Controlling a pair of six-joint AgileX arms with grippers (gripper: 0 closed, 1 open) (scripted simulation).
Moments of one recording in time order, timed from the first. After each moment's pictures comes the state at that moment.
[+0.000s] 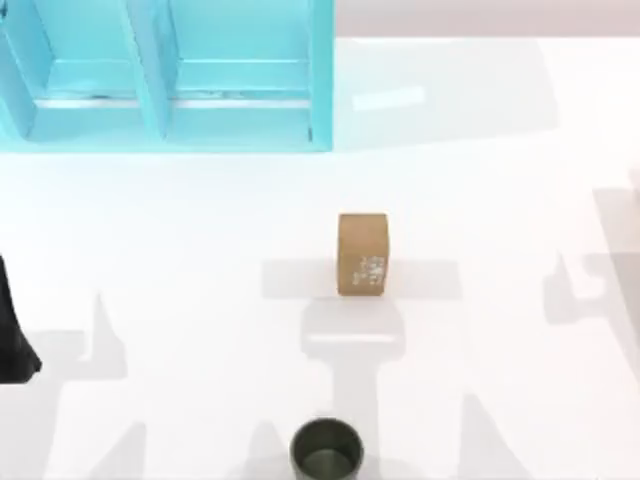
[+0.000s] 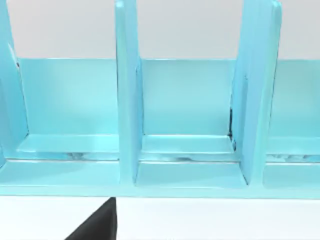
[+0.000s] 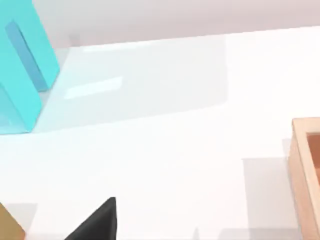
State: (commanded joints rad) left arm 0.00 0.00 0.00 0.00 0.00 0.00; right arm 0.14 0.58 0.56 -0.36 0.00 0.17
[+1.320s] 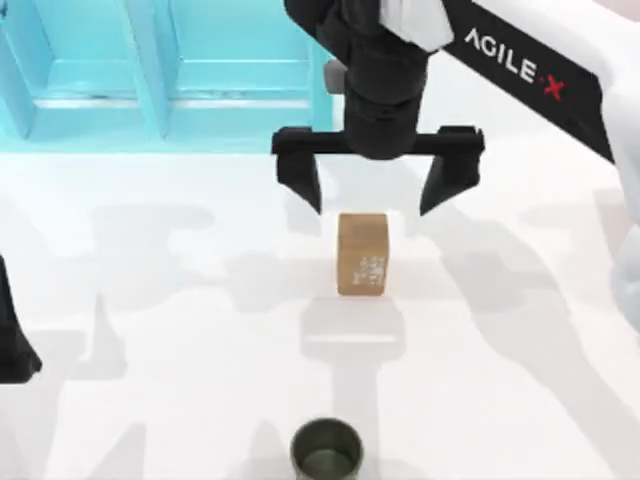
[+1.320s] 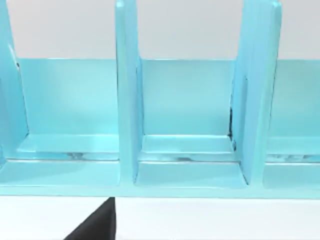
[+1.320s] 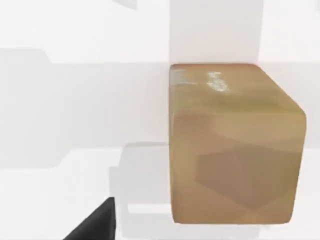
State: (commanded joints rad) left arm 0.00 0.00 0.00 0.00 0.00 0.00; right arm 0.63 2.44 2.39 -1.50 0.00 0.66
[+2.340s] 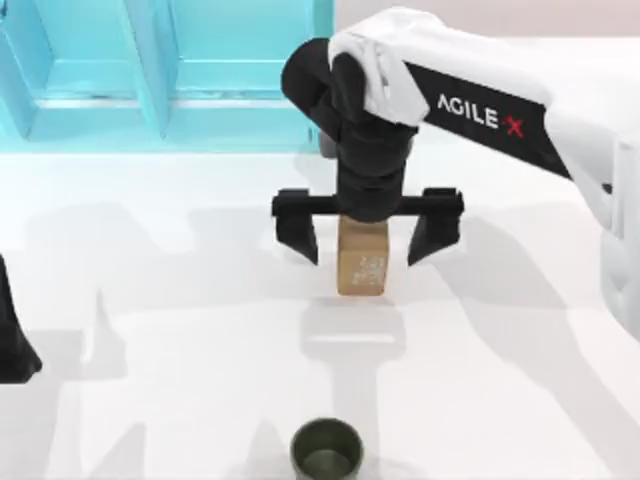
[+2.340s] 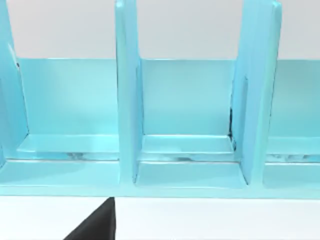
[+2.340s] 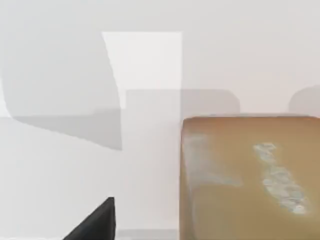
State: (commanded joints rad) left arm 0.00 0.00 0.00 0.00 0.00 0.00; right arm 0.64 2.46 2.11 -1.21 0.00 0.66
